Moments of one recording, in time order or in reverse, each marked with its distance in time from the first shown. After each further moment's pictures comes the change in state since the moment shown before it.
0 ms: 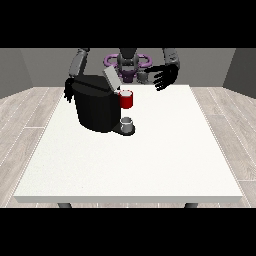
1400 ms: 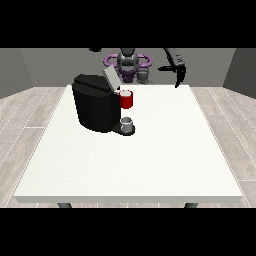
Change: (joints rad) left arm 0.633 0.016 0.034 -0.089 0.147 -0.124 -0.178; right arm 0.183 0.178 0.476 -0.780 0.245 -0.213 0.343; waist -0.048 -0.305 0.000
